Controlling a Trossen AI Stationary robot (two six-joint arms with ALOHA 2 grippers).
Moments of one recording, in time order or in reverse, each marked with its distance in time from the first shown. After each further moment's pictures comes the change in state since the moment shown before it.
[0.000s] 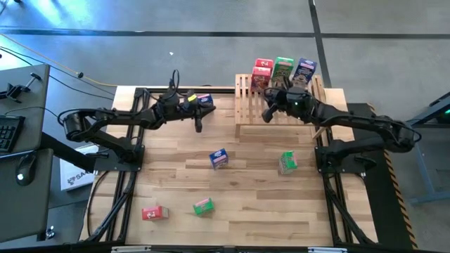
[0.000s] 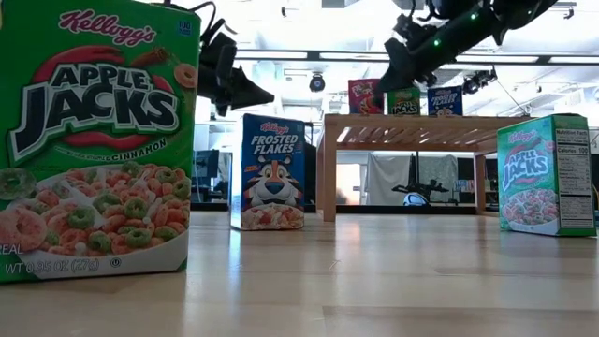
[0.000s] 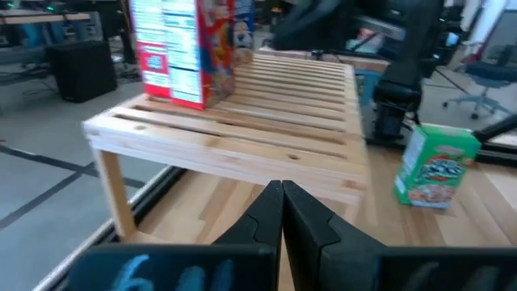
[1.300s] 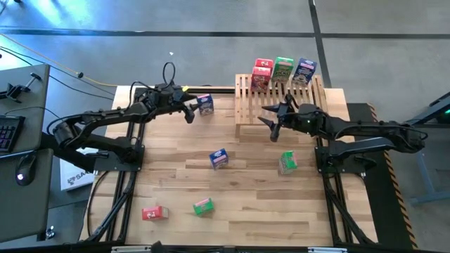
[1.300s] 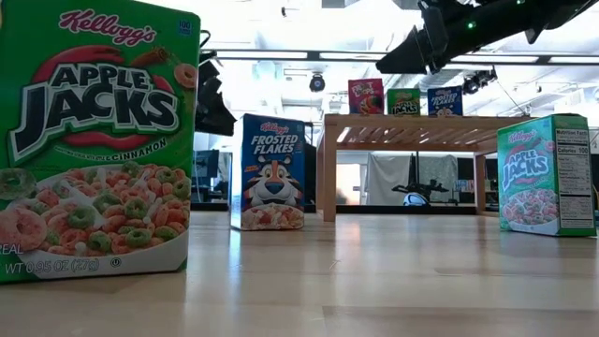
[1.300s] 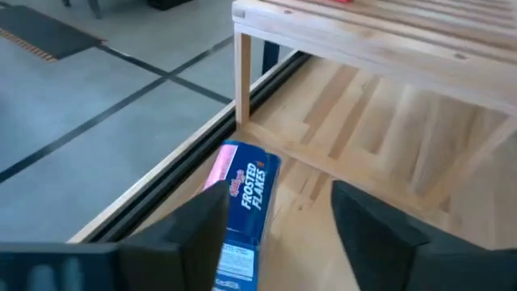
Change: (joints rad) left arm 0.188 -0.133 0.001 -0.420 -0.090 0.036; right arm 0.192 -0.172 -0.171 0.133 -0.068 -0.103
